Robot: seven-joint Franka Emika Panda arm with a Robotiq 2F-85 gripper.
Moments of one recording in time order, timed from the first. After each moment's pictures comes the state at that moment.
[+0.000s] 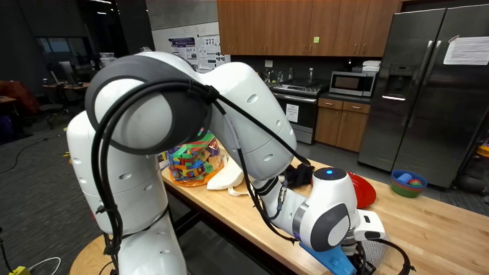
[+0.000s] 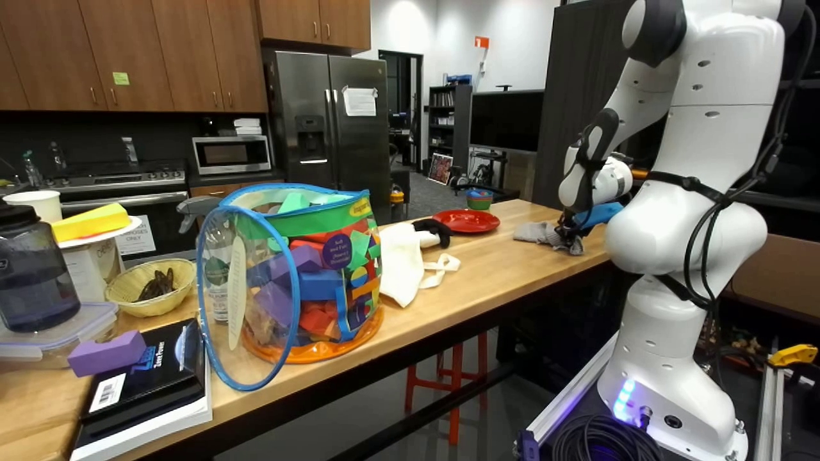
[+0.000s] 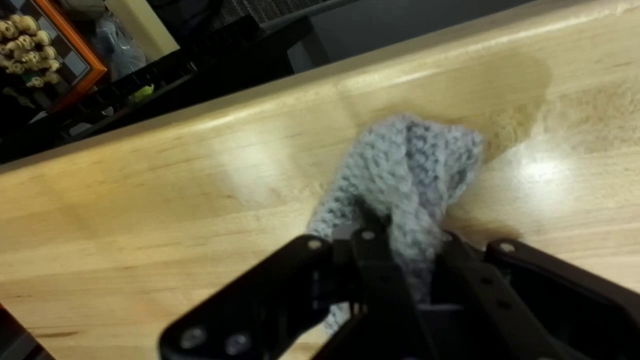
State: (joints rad) arm -0.49 0.00 -0.43 -2.62 -0.54 2.89 0.11
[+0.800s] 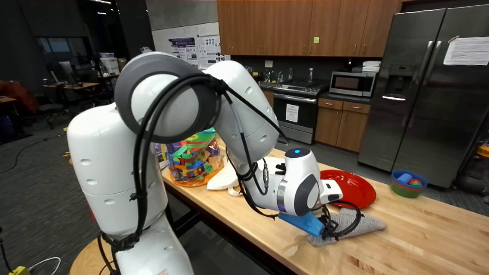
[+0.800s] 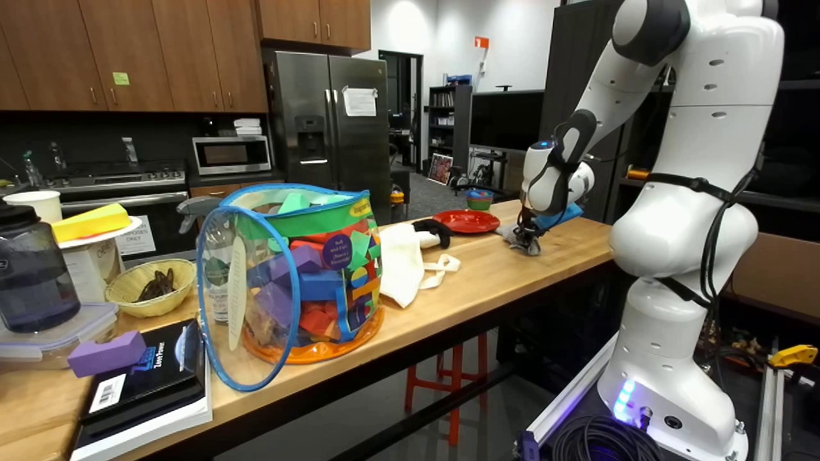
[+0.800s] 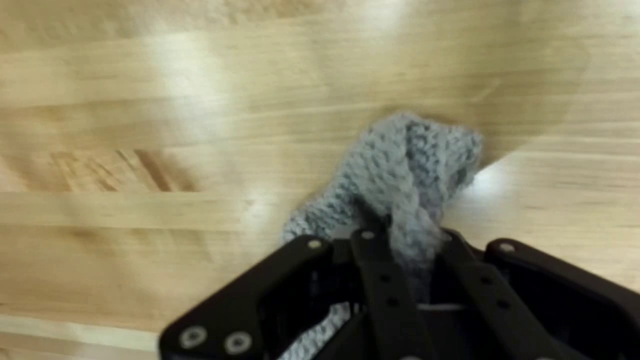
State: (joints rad) arm -0.35 0.00 -0.28 -2.62 -0.57 2.90 0.21
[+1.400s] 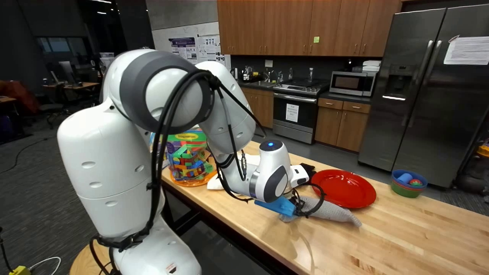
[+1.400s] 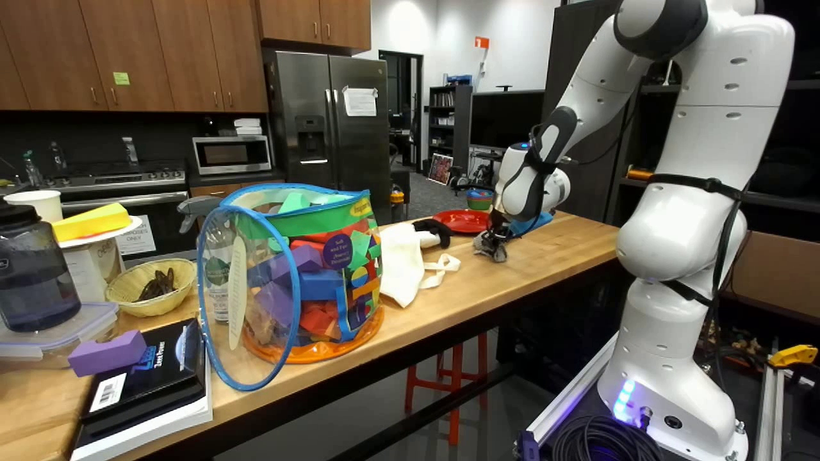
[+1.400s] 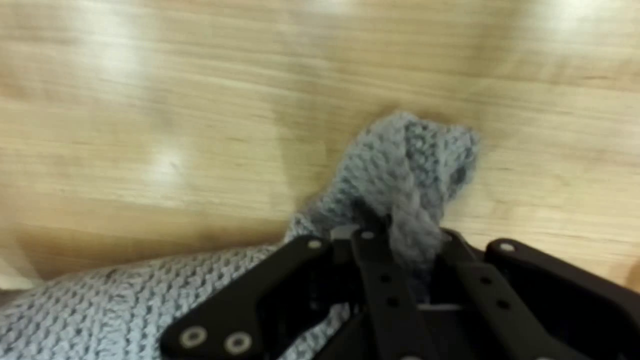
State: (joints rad) arm -0.20 -0.03 -0.17 -2.71 -0.29 3.00 0.02
